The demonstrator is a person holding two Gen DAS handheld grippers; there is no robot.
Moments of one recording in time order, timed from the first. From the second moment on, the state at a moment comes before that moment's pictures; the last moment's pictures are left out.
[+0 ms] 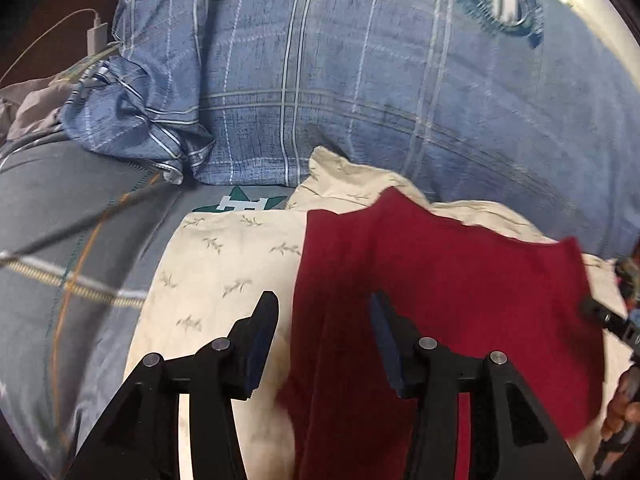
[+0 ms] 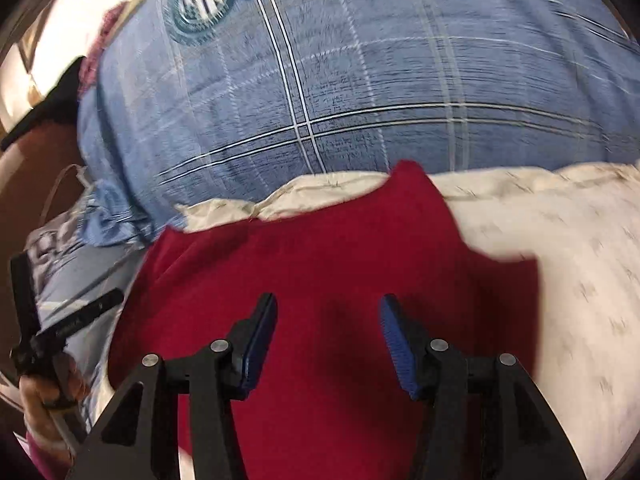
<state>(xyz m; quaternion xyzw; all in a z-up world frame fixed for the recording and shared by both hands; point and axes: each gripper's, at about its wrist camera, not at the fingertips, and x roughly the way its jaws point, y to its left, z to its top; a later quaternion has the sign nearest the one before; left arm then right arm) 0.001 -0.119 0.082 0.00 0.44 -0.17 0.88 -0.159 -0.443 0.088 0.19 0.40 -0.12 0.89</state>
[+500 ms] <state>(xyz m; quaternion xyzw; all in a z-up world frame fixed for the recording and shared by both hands) 0.052 -0.135 0.041 0.00 0.46 -0.15 0.87 -0.112 -0.480 0.061 0.16 0.40 -0.23 0.87</state>
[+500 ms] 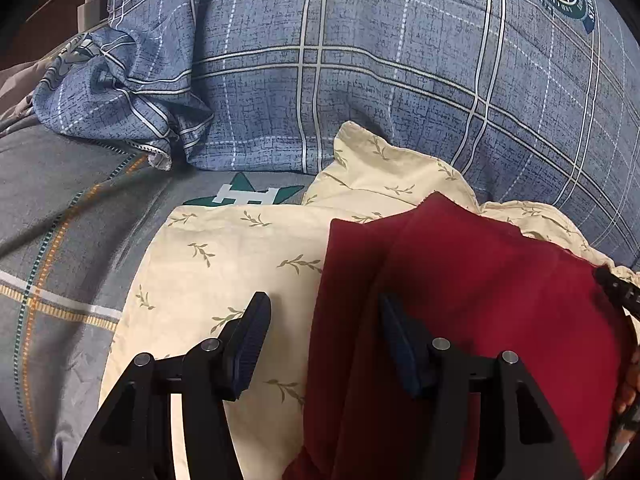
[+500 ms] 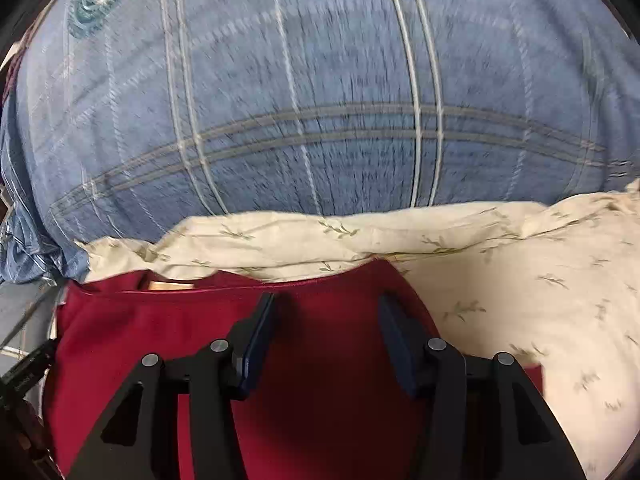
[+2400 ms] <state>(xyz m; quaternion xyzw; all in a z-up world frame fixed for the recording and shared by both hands) -0.002 -0.064 0.049 -0.01 0.47 -0.11 0.88 0.027 -0.254 0.049 0.10 0.49 0.00 0.87</state>
